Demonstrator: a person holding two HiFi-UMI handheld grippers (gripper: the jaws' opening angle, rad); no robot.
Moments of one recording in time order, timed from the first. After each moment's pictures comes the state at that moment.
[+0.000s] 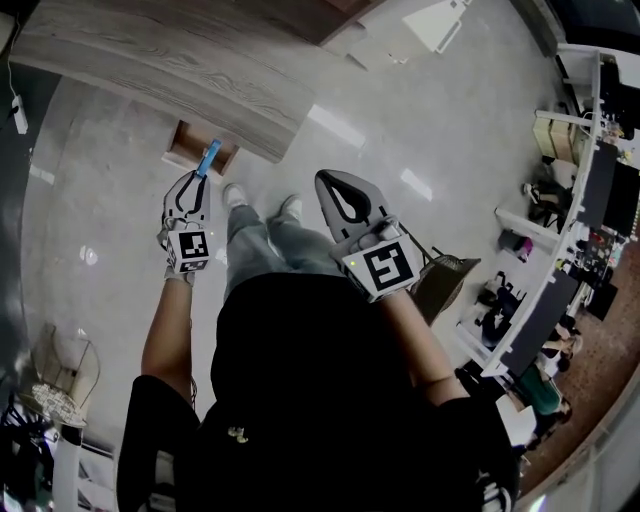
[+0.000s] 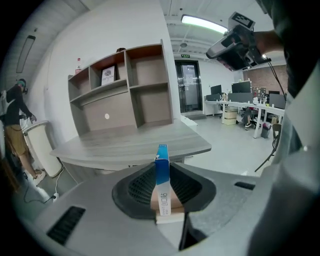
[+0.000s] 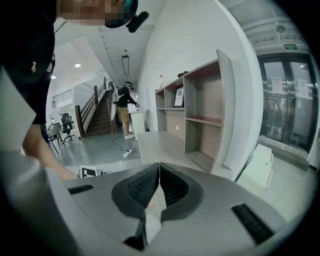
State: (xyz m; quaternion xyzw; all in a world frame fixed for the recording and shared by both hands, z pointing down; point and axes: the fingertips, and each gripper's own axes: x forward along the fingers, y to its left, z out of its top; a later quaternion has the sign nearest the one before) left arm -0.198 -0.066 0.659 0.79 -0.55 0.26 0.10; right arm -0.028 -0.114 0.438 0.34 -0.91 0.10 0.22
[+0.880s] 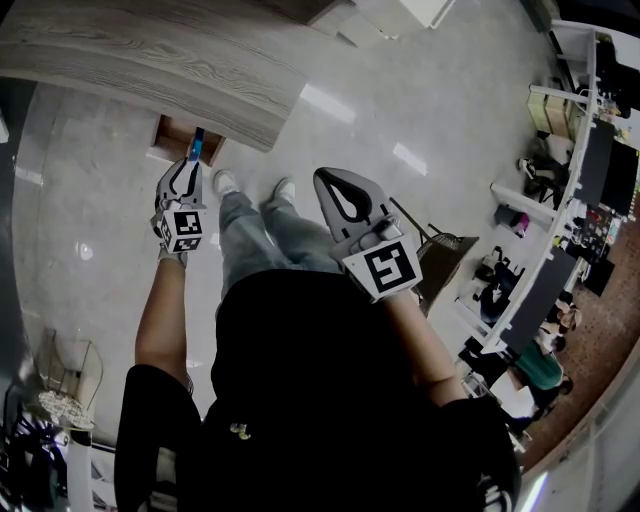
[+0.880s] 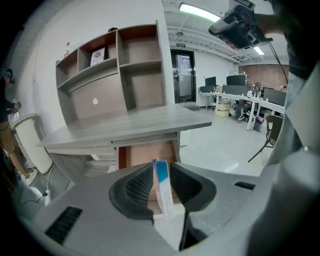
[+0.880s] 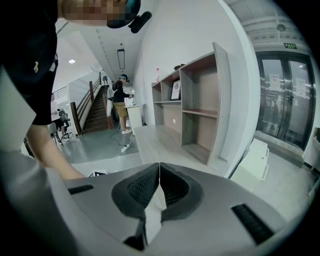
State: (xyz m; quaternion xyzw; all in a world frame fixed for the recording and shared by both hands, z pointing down) left arm -0.188 -0.072 0.739 0.79 -0.51 0.31 0.13; right arm -0.013 -0.107 0.458 0.35 -0.89 0.12 0.25
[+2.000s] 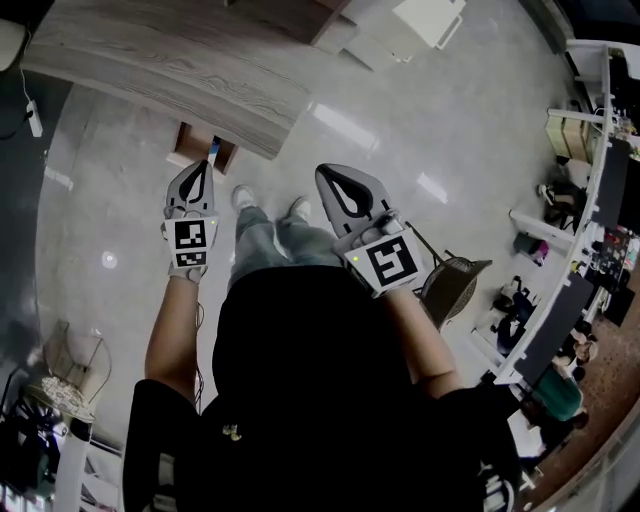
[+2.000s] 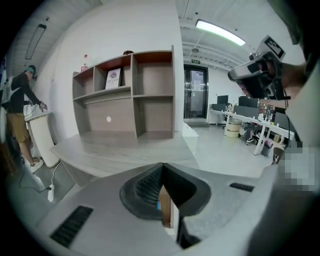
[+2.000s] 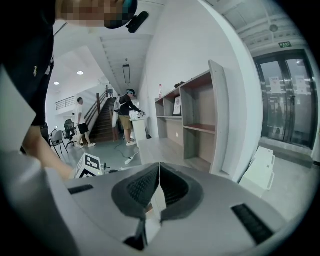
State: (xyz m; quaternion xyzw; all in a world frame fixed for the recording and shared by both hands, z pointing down) left arm -0.171 -0.093 0.583 0.78 -0.57 0.22 0.15; right arm 0.001 -0.109 0.413 0.33 -0.92 0.10 0.18
